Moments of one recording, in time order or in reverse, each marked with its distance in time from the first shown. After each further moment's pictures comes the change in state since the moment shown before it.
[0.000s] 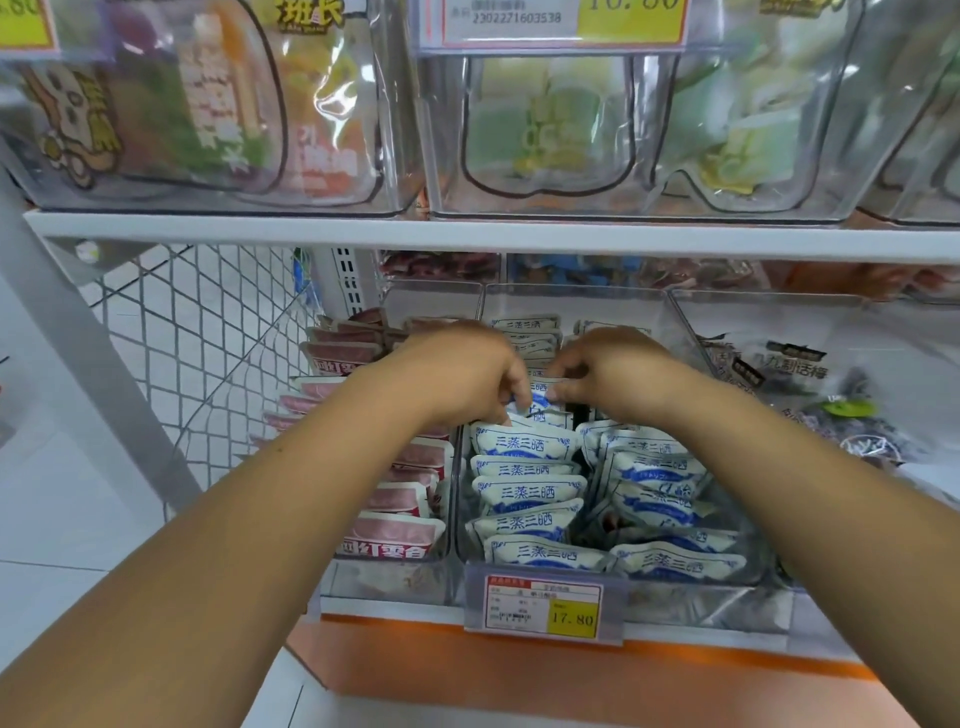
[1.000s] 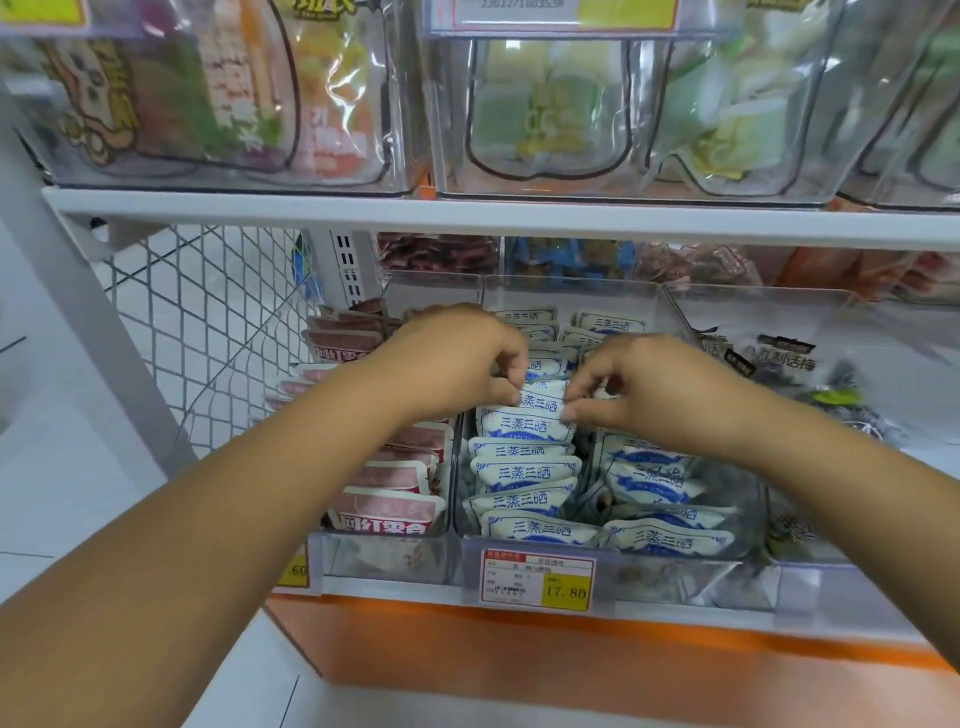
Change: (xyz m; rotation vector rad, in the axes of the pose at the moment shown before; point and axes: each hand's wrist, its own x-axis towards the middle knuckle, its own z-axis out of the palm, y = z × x) left_hand -0.017 -0.001 0.004 -0.071 0.201 0.082; right_hand -0.056 -0.003 -0.011 0.016 0.064 -0.128
